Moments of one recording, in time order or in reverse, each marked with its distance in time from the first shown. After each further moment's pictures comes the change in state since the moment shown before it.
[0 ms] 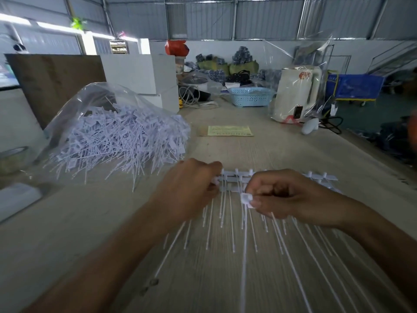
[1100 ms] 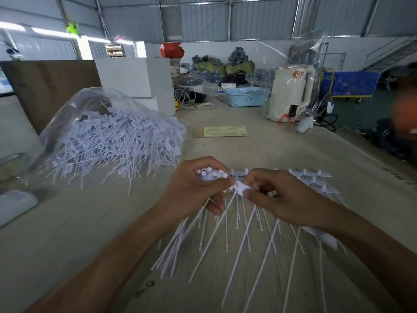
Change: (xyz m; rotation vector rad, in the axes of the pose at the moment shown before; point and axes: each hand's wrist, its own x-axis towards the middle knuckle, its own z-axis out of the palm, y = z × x) left_hand 0.001 0.008 0.023 -1.178 -0.039 -0.313; right_hand -0.002 0.009 0.012 -0.340 0.247 0.073
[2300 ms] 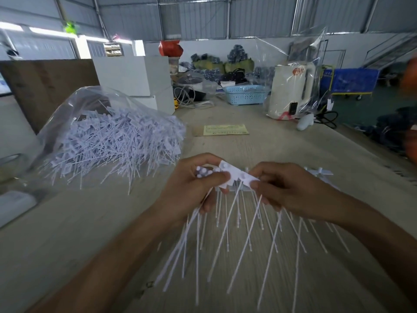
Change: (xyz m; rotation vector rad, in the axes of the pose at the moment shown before) left_hand -0.001 0.005 0.002 0.003 0.079 -0.028; right_hand -0.003 0.001 -0.016 0.084 -0.032 0.054
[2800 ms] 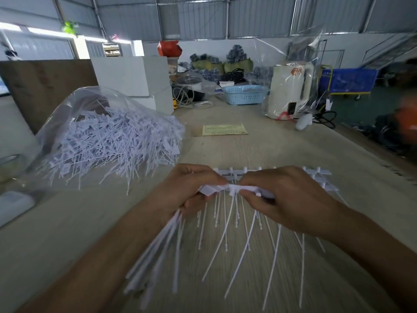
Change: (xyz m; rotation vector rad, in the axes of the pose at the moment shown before) left_hand 0.004 0.011 -0.009 -0.056 -0.079 -0.330; right_hand -0.002 -0.018 0.012 -0.575 0.128 -0.285
